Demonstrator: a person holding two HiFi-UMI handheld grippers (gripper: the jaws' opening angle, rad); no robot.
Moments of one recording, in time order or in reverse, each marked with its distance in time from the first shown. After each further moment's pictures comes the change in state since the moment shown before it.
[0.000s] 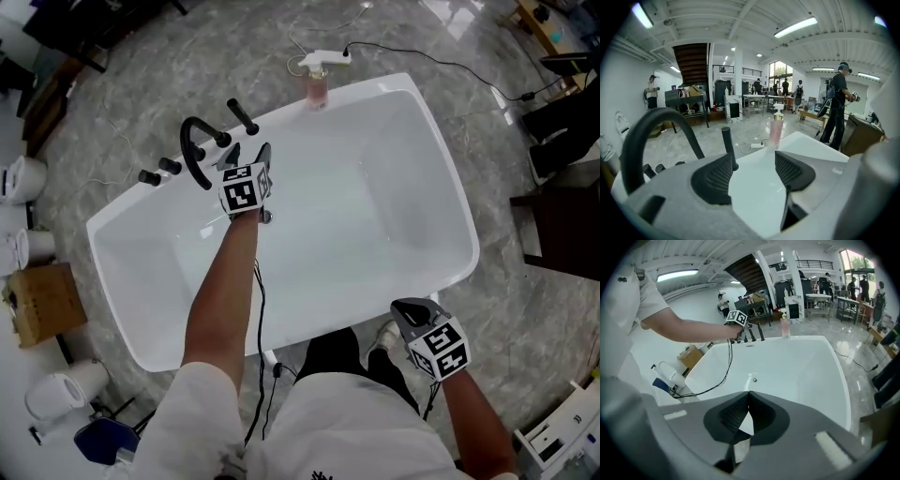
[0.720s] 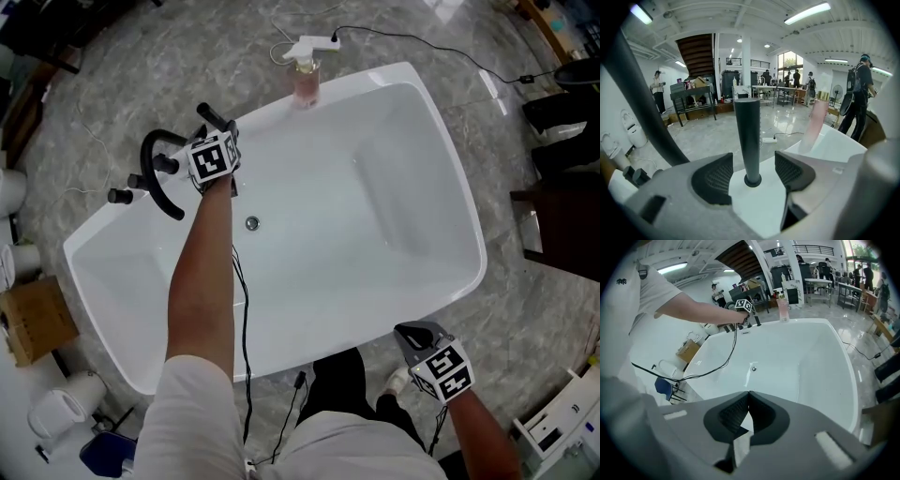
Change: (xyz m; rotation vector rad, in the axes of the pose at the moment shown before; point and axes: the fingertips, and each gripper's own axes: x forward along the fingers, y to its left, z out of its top) left arm 0.147 0.085 -0.015 -0.033 0.086 0.102; right arm 0.051 -0.034 -0.025 0.055 0.139 0.020
